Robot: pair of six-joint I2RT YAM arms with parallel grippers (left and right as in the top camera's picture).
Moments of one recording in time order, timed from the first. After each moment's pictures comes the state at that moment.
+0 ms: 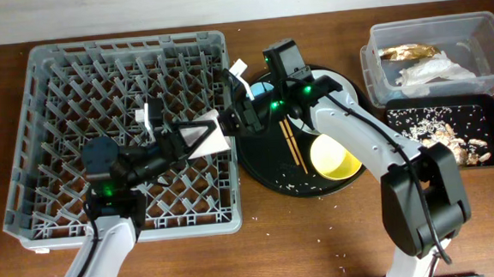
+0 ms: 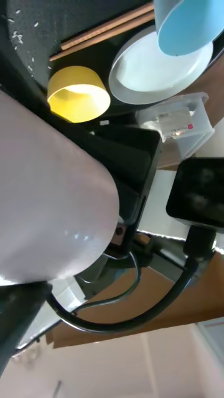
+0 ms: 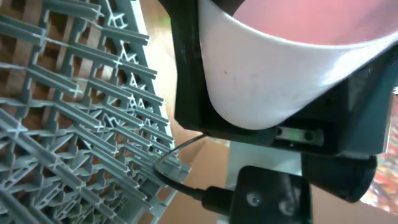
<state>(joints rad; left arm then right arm) -0.02 1.32 0.58 0.71 1.15 -1.30 0.43 1.93 1.48 -0.38 -1.30 0.24</state>
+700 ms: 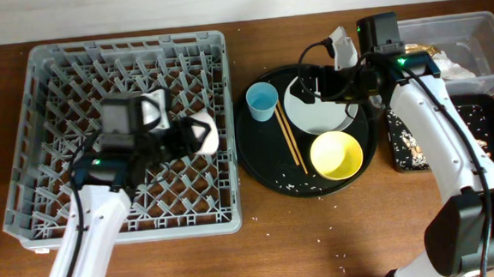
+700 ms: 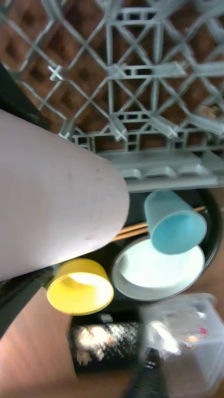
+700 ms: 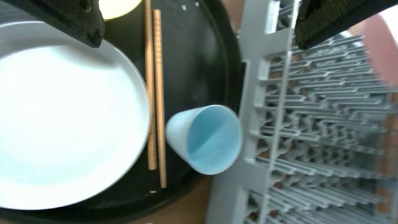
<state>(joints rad) -0.20 1.34 1.14 -0.69 0.37 -0.38 0.10 1.73 1.52 -0.84 -0.50 0.17</state>
